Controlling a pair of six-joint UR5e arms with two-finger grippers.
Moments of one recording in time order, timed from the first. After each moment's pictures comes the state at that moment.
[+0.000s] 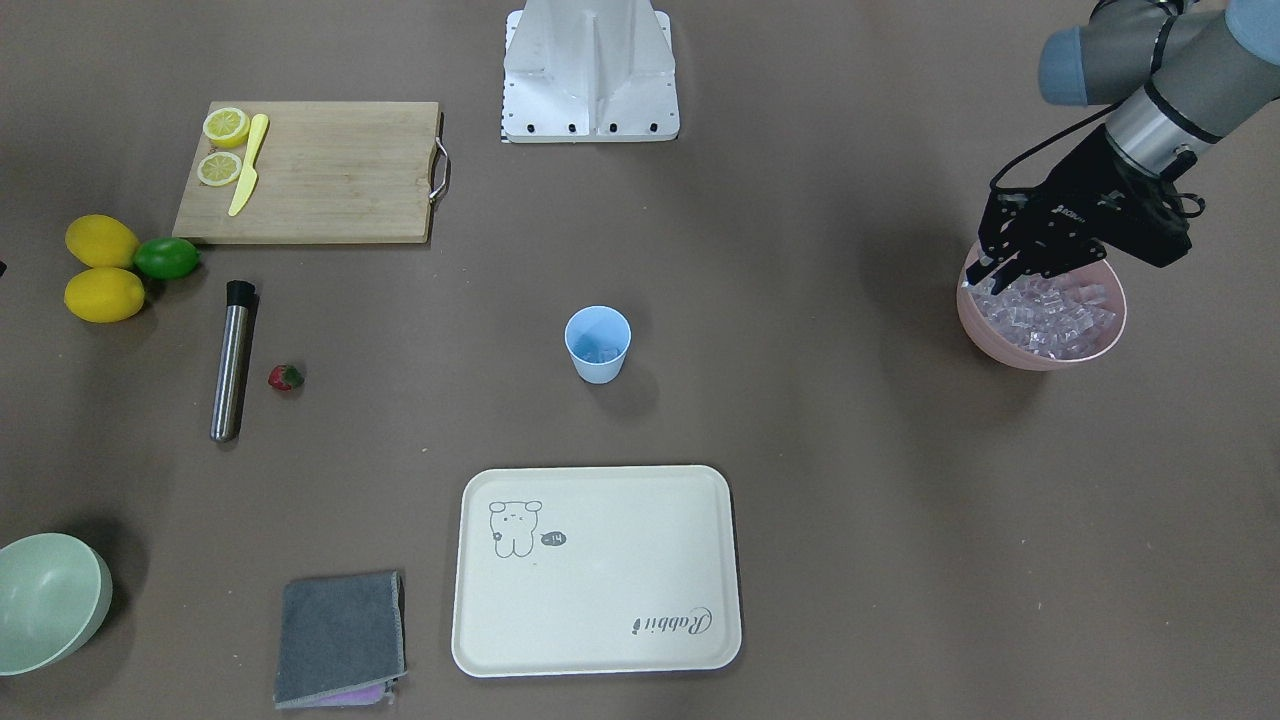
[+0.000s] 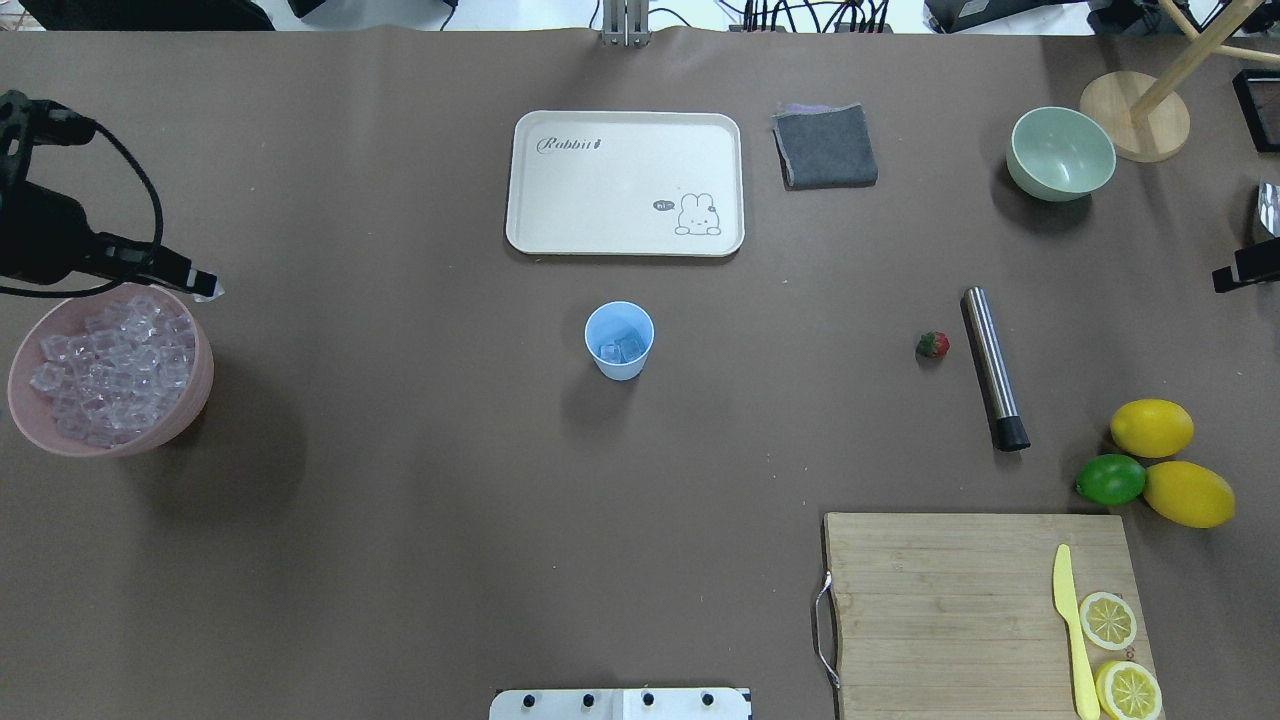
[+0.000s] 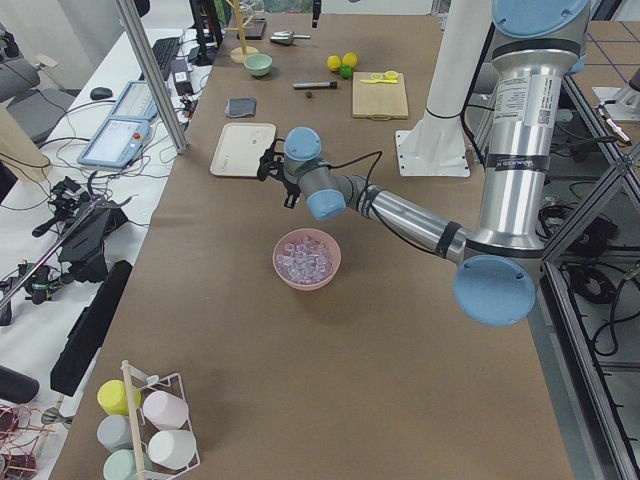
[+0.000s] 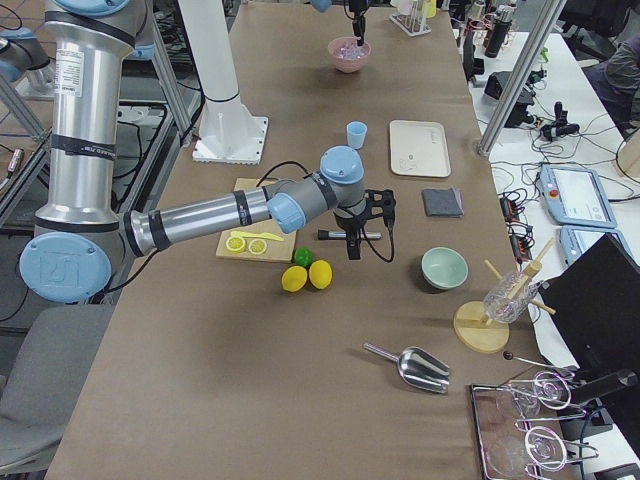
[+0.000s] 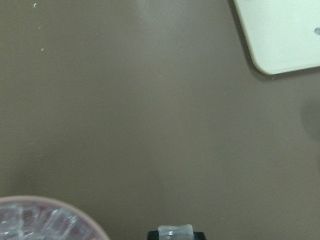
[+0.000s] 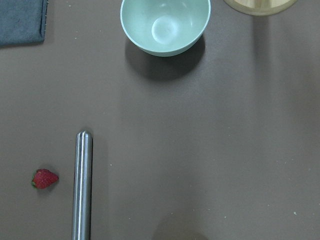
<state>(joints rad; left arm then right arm) -1.01 -1.68 -1.88 -2.19 -2.30 -0.88 1.27 -1.70 1.95 -1.26 2.31 0.58</state>
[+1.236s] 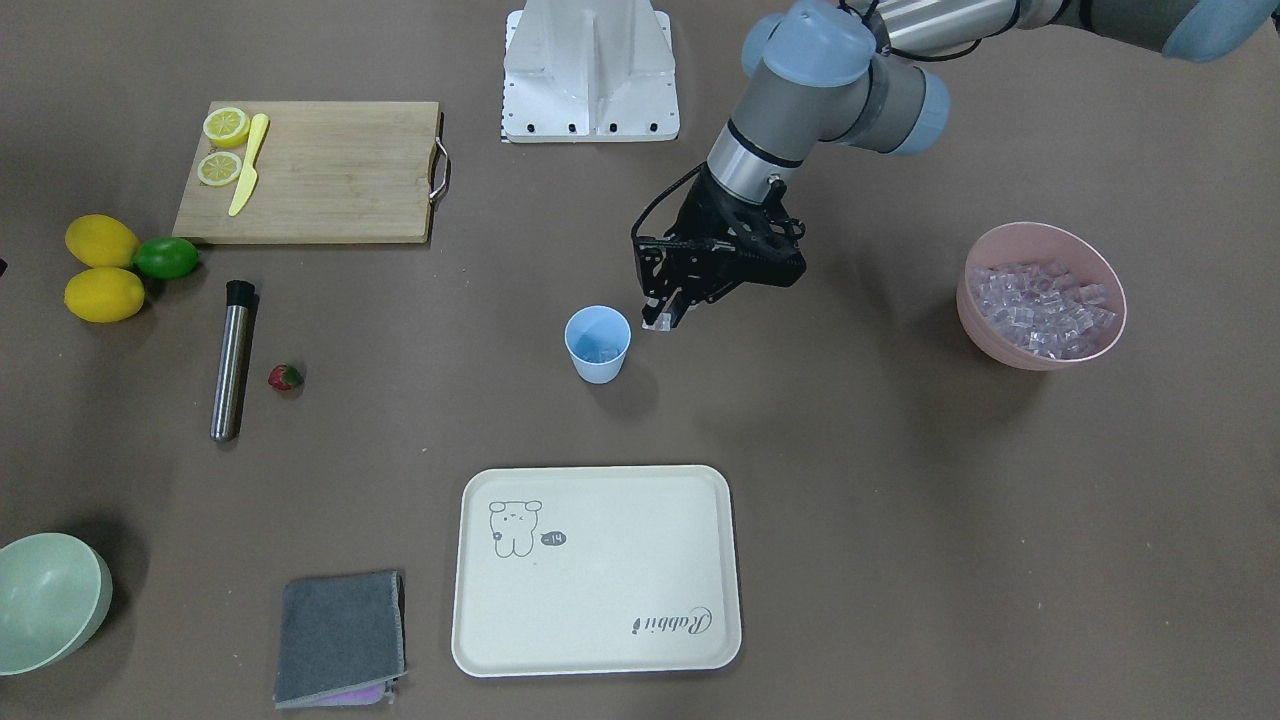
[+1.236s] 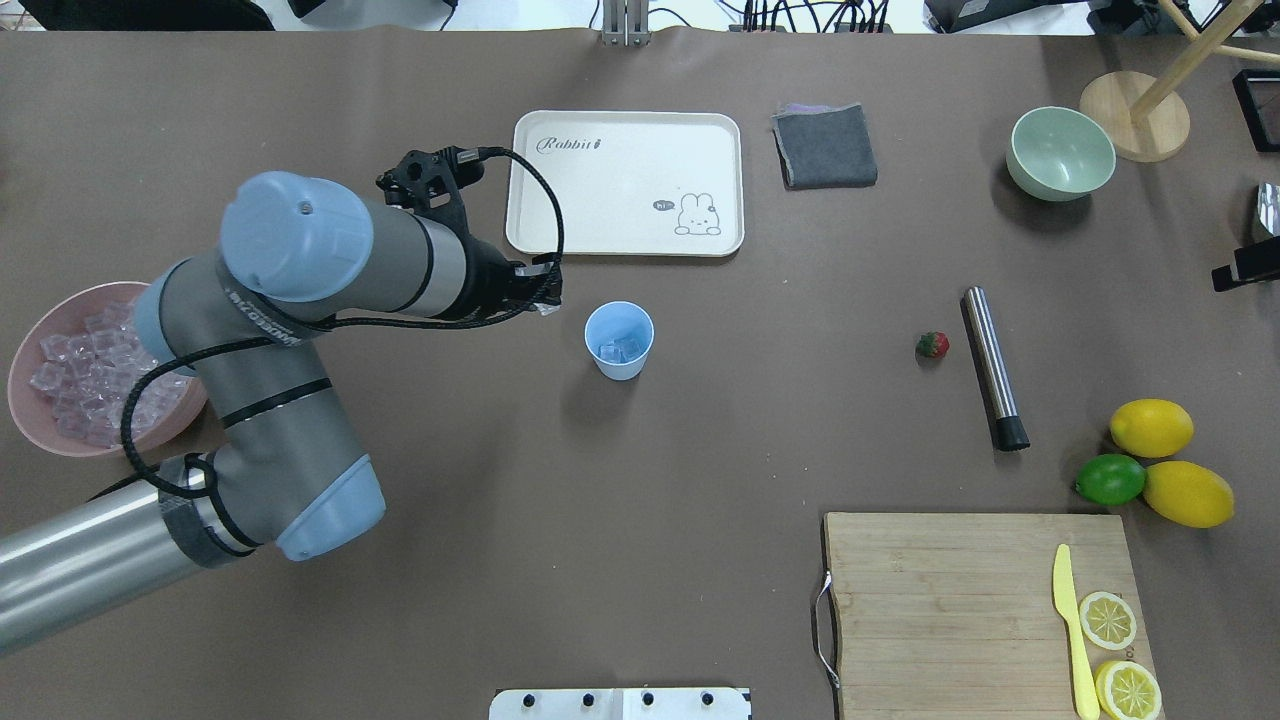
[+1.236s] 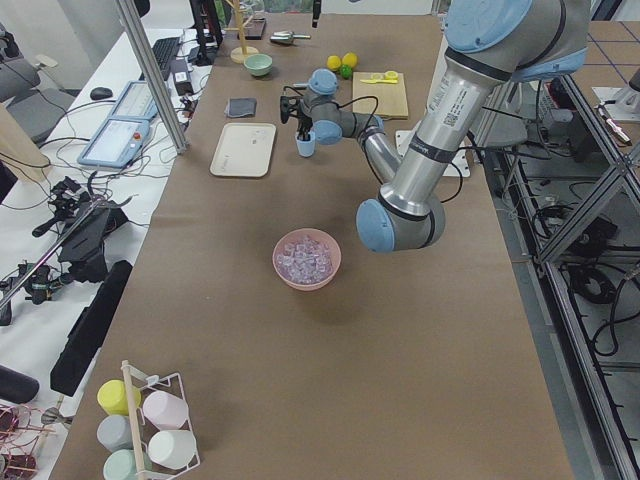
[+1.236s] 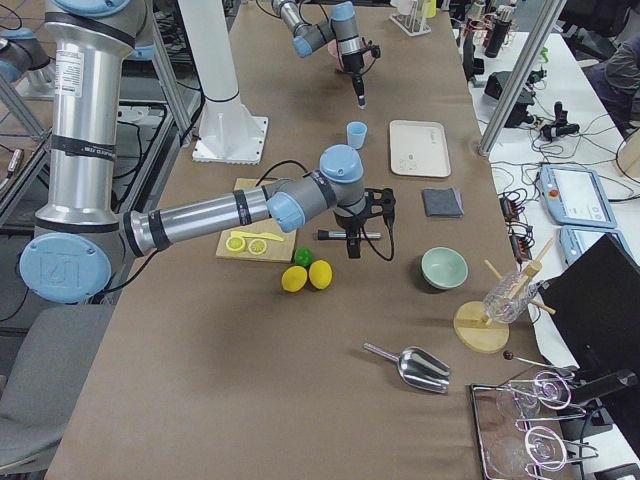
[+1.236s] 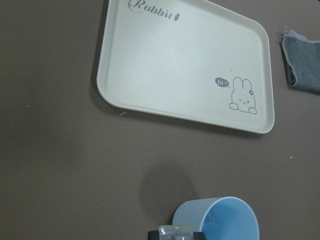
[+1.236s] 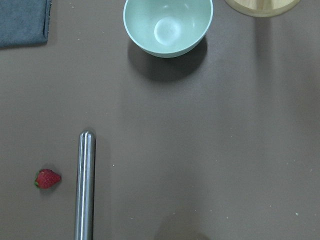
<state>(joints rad) -0.58 -2.19 -1.69 -2.04 -1.78 -1.47 1.27 -1.70 1.95 -1.26 2.31 0.58</state>
